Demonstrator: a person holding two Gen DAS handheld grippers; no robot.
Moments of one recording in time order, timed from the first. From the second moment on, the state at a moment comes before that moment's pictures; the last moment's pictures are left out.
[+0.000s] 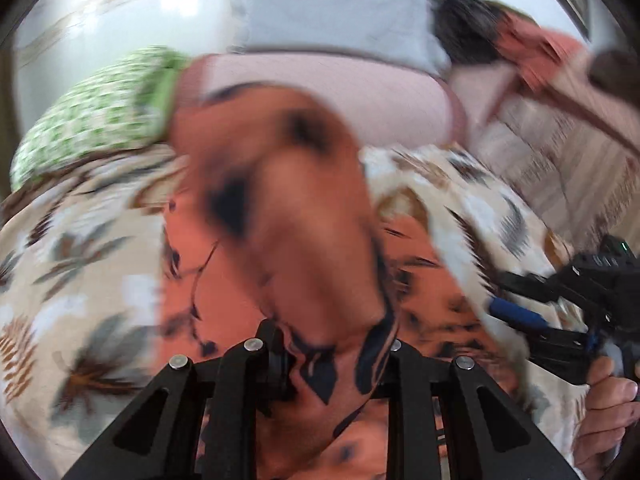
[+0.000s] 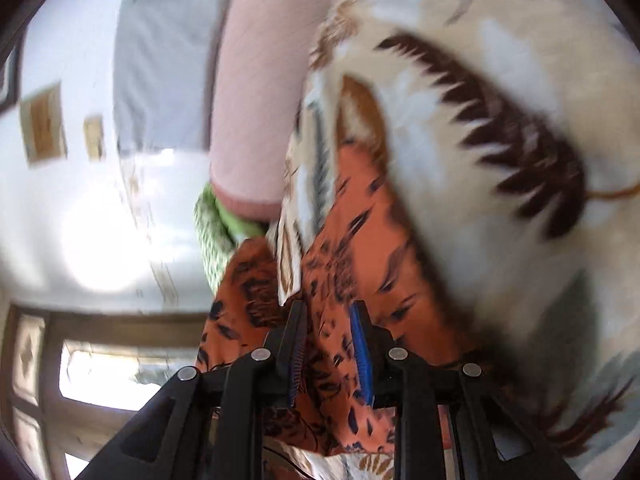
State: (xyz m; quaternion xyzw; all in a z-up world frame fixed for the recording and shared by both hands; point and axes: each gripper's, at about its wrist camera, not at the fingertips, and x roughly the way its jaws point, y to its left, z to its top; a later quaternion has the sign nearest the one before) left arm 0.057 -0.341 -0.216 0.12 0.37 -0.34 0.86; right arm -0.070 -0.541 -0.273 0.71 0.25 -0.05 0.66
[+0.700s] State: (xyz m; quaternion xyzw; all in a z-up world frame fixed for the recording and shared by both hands) left arm 0.017 -0.264 -0.209 0.12 0.32 -0.41 0.85; right arm -0.039 -0.535 -0.266 0.67 0.27 -0.01 0.69
